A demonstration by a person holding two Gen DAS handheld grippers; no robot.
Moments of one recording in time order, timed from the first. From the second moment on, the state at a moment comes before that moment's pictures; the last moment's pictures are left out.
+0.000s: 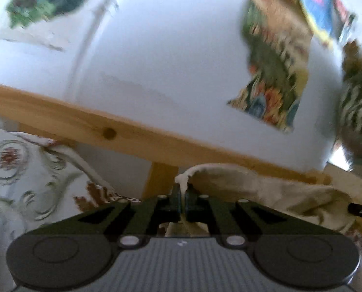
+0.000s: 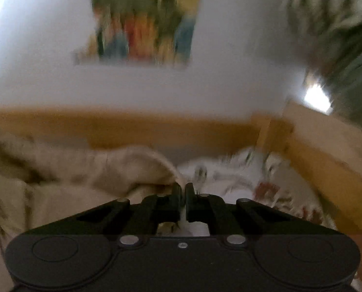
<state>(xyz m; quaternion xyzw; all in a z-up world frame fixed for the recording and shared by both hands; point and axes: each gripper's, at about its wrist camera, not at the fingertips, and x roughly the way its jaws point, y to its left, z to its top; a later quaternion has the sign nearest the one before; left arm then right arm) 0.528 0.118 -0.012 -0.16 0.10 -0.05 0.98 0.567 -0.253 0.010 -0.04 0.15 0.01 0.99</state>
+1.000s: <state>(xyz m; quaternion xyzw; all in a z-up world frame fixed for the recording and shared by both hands) 0.421 0.154 -0.086 -0.10 0.31 -0.10 0.94 0.402 -0.314 -0.089 -0.04 0.24 -0.04 0.97</state>
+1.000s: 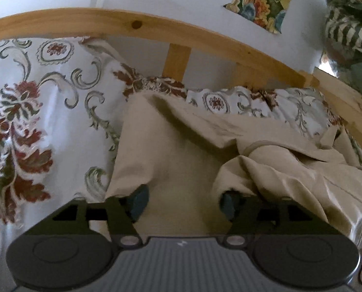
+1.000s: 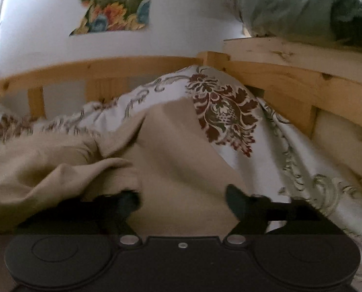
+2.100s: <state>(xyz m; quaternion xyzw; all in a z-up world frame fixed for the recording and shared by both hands) 0.385 0.198 -0.060 -0.18 0.35 -0.16 0.91 0.346 -0.312 -0.072 -0.26 0.22 -0.06 0.94</state>
